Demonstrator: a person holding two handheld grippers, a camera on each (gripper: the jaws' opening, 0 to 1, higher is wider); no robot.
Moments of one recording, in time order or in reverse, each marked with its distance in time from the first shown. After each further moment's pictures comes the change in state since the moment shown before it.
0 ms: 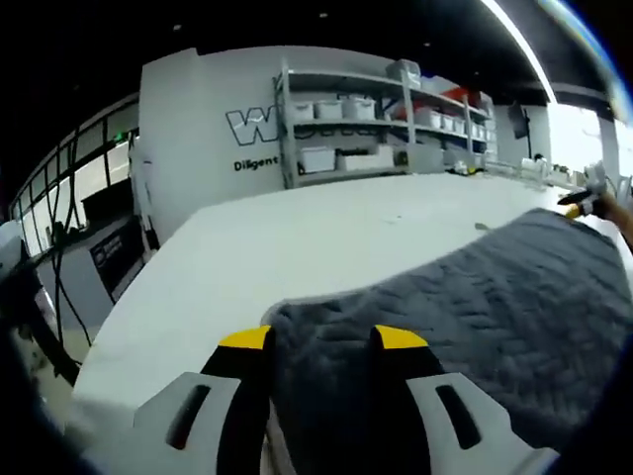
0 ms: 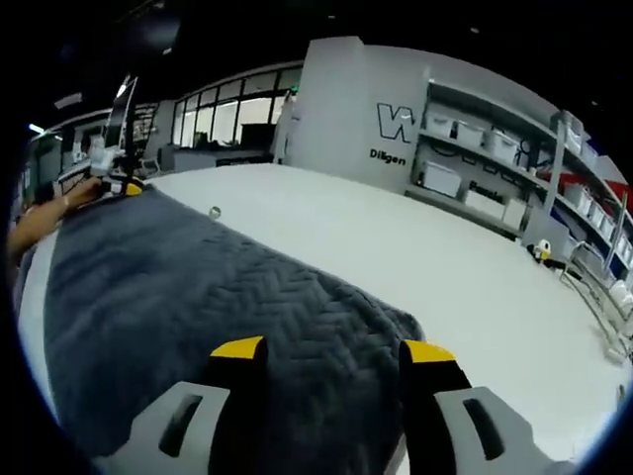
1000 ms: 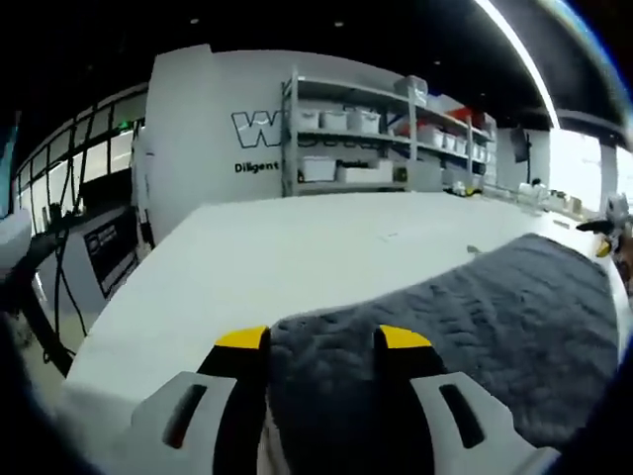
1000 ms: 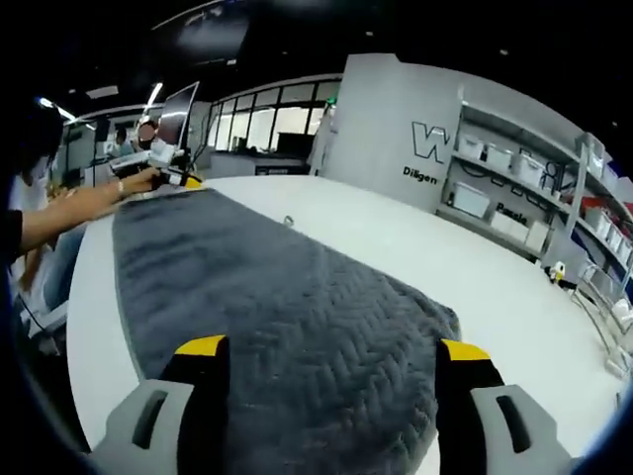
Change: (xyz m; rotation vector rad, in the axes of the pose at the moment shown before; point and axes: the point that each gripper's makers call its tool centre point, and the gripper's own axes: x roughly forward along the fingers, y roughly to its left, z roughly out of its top) left arm -0.031 -0.018 0.018 -0.099 -0.071 -0.094; right arm -0.086 0.071 -0.003 -0.064 -0.048 0.109
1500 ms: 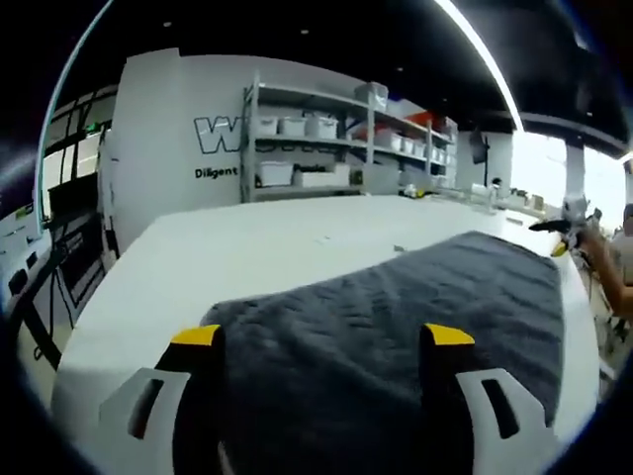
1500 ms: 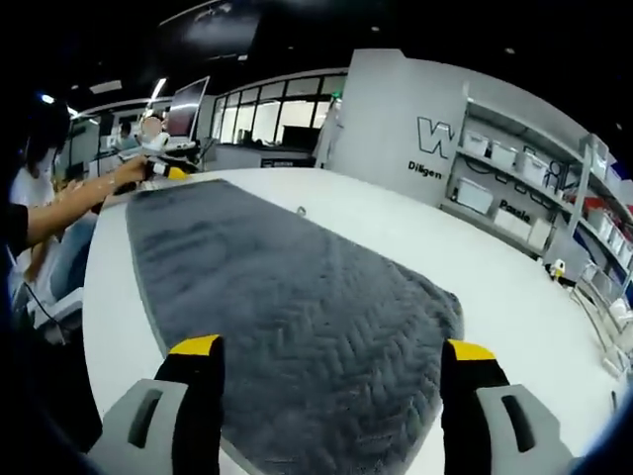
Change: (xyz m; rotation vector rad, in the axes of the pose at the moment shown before) left arm -0.056 -0.071 -0.010 0.078 0.027 -0.161; right arm -0.025 0.019 -0.012 -0.025 0.039 0.015
